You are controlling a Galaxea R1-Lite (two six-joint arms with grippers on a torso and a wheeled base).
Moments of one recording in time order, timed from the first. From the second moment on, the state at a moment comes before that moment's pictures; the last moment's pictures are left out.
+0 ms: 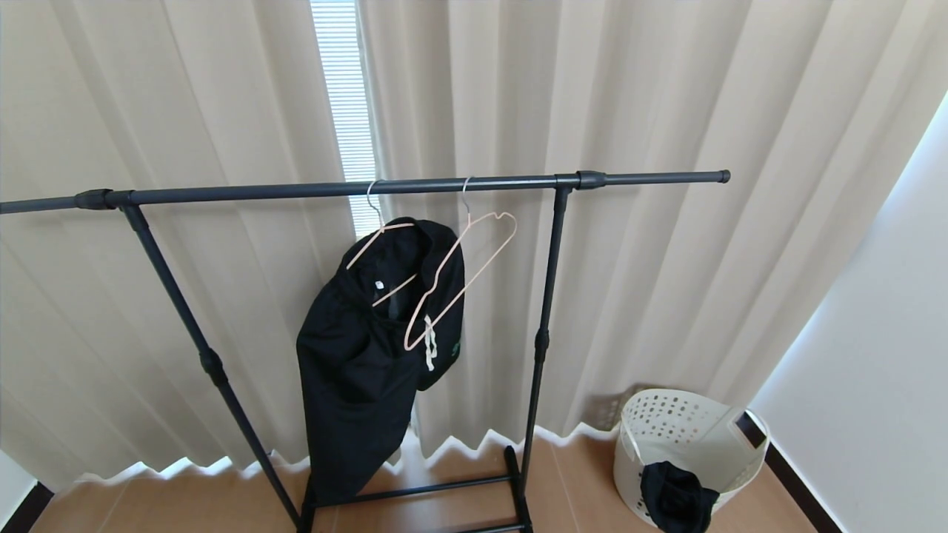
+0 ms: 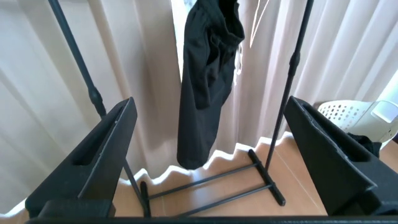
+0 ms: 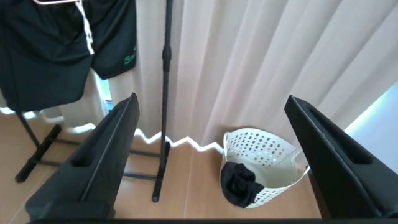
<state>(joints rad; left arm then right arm) -0.01 0.02 0.00 -0.05 -0.15 0.08 0.06 0.10 0.00 -0.05 0.07 -0.10</state>
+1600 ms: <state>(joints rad) -0.01 0.00 0.00 -0.05 -0.16 0.05 0.00 0.00 0.00 -0.05 0.13 -0.06</state>
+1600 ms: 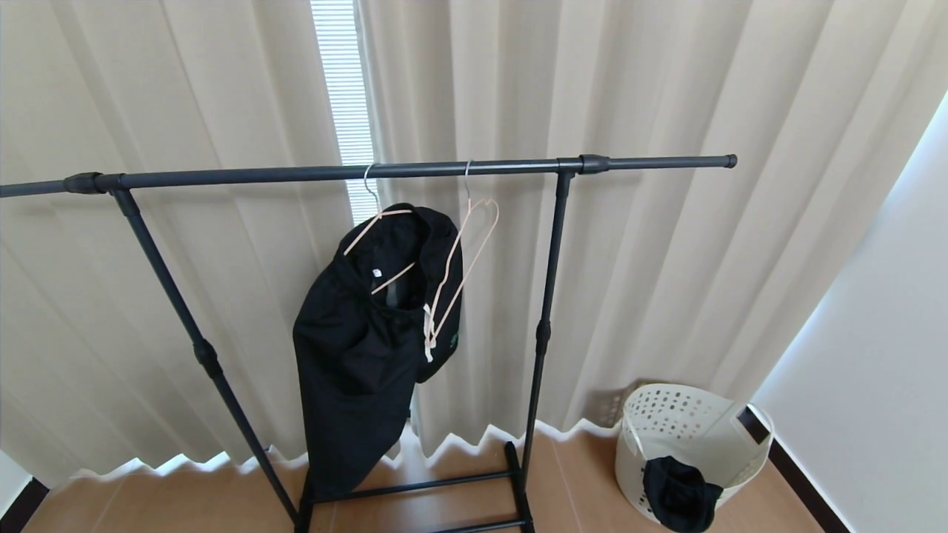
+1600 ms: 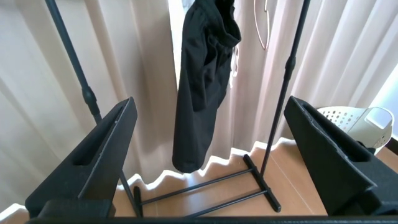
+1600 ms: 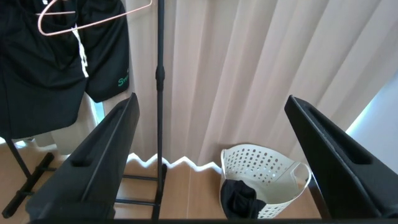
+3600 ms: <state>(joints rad) -0.01 0.00 0.00 -0.05 -0.16 0.05 0.00 0.00 0.00 -0.05 0.13 -0.06</state>
